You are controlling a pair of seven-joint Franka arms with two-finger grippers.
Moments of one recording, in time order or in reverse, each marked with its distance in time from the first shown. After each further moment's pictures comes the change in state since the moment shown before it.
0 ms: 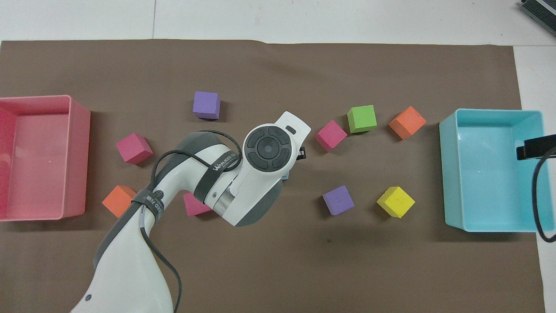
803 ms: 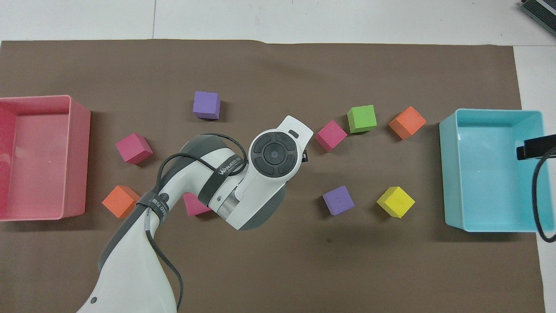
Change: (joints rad) left arm -0.017 -0.001 0.000 -0.011 0.023 -0.004 -0.064; right arm 0.000 0.000 0.000 0.000 0.000 0.000 0.000
